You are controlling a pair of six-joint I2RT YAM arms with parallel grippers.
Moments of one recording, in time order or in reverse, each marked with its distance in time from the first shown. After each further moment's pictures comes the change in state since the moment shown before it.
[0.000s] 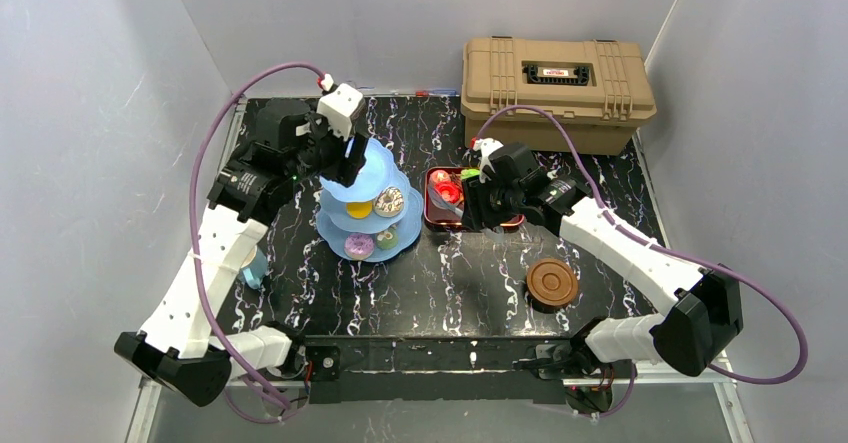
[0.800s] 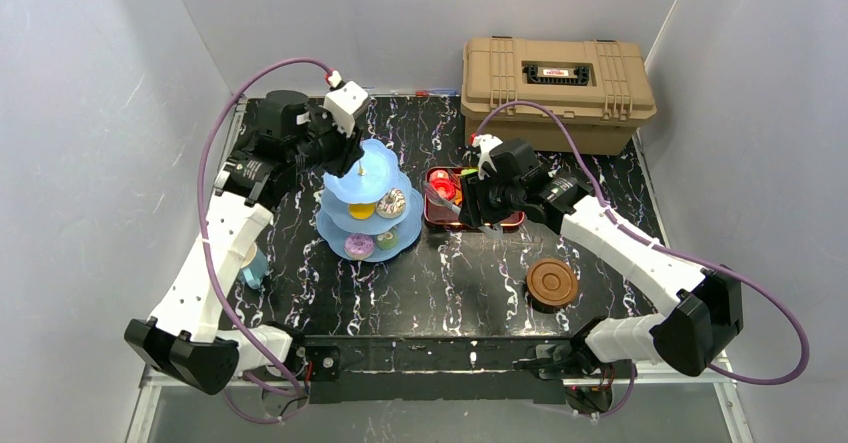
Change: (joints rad) left arm 0.067 0.056 0.006 0.036 0.180 0.082; right arm 0.000 0.000 0.028 -0.002 -0.026 -0.002
